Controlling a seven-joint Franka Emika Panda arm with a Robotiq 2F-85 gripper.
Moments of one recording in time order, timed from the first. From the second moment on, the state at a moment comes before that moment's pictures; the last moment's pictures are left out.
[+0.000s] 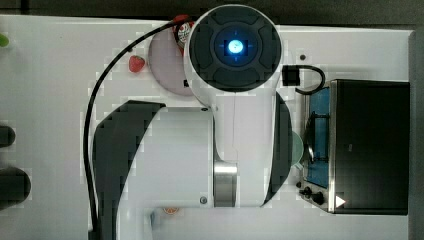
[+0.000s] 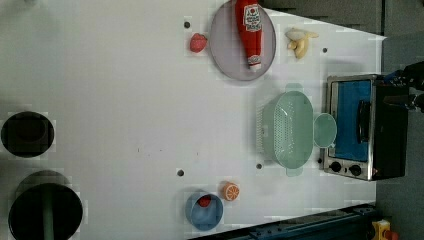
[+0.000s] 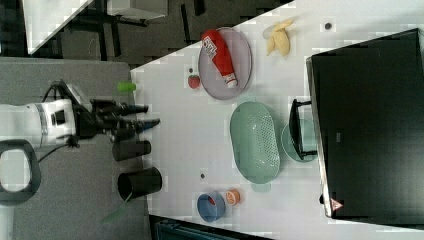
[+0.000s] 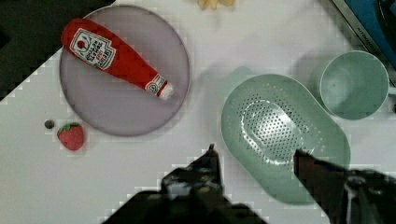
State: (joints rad) arm 0.02 -0.03 -0.01 -1.79 -0.03 0.17 -0.07
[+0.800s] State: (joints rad) arm -0.02 -0.52 -0.02 -1.97 -0.05 0.07 0.03
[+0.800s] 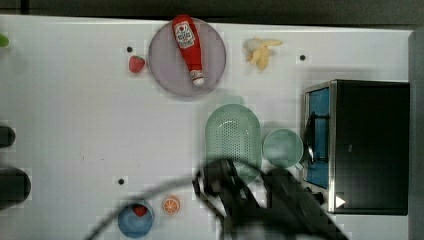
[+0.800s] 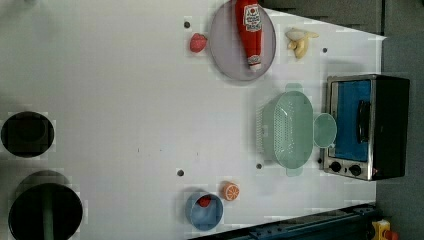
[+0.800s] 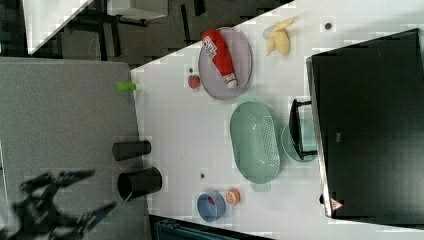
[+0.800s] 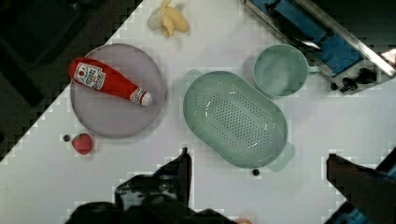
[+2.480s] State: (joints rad) arm 0.01 0.40 -0.01 -2.42 -0.07 1.13 0.72
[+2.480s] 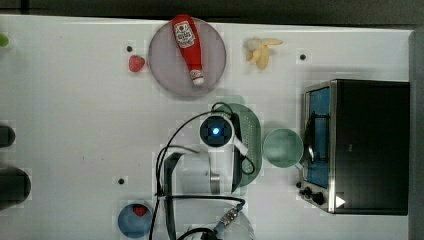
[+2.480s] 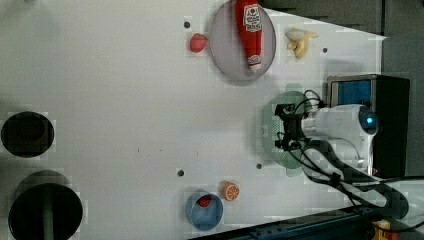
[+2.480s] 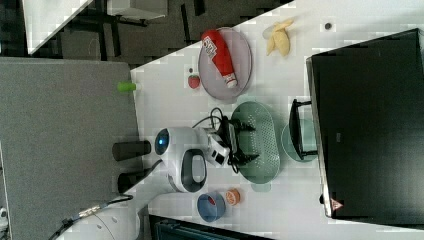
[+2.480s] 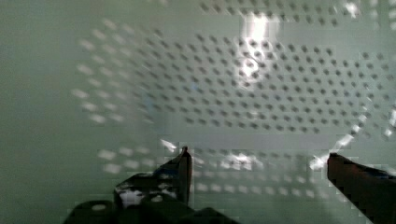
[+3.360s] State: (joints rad) arm 0.14 0.38 0.09 -2.42 0.03 1.12 0.92
